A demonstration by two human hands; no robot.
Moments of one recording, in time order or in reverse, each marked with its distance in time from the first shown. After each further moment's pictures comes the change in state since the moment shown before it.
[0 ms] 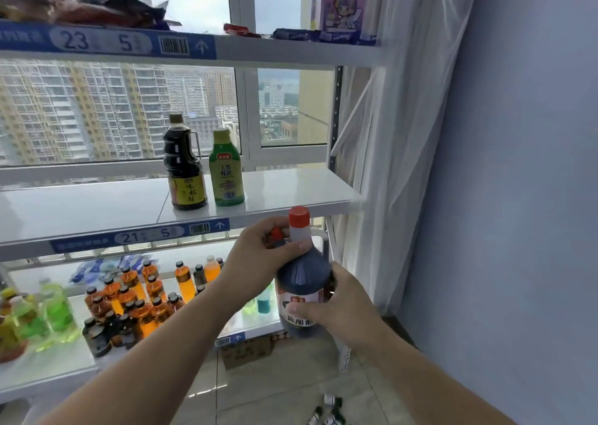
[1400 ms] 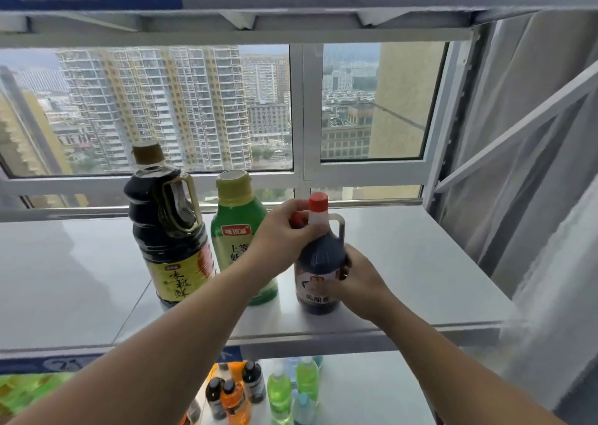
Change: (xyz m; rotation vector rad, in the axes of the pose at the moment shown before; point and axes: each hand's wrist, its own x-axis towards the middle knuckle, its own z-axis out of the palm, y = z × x) left_hand 0.435 -0.164 -0.099 0.095 0.160 -0.177; right_hand 0.519 0.075 0.057 0.164 -0.289 -0.022
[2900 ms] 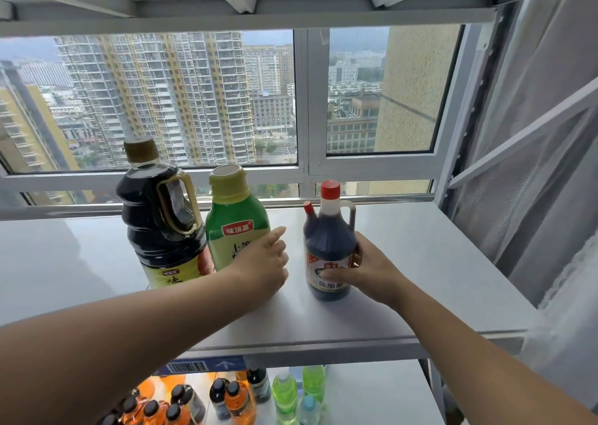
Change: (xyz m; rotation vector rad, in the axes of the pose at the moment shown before) left_hand 0.014 -0.052 -0.030 2.279 -0.671 0.501; right_hand 0.051 0.026 -0.018 -0.016 -0.084 0.026
